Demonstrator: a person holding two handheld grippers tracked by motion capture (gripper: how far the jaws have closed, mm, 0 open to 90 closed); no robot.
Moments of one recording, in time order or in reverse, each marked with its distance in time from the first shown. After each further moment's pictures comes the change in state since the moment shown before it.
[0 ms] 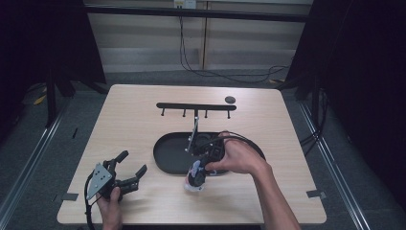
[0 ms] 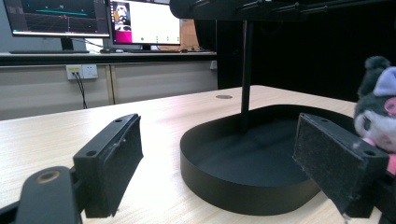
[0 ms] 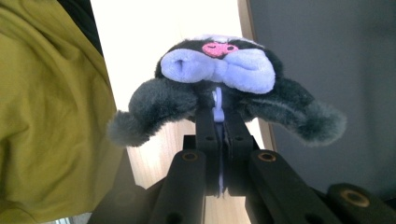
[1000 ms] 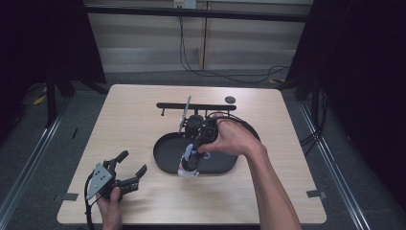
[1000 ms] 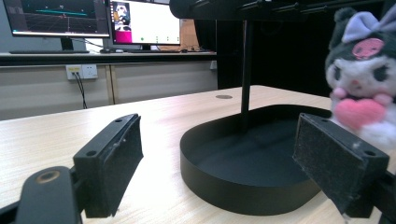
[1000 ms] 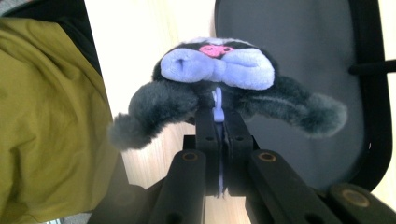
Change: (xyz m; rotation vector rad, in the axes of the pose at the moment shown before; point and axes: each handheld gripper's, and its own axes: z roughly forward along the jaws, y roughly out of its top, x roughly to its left) left arm 0.000 0.000 0.000 0.000 0.000 0.000; right arm -0.012 0.031 -0.044 -0.007 -0.037 -0.020
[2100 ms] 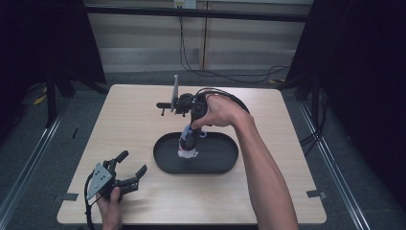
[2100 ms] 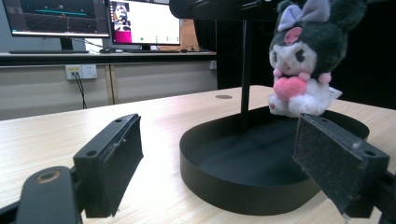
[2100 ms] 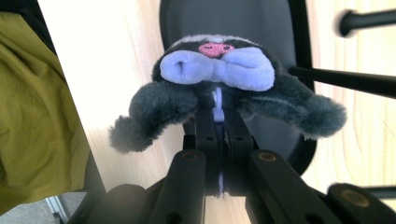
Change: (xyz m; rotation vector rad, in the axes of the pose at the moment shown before) left arm -0.001 0.000 0.000 -0.004 -0.002 -0.009; right arm -0.053 0.039 -0.015 0.111 -0.025 0.001
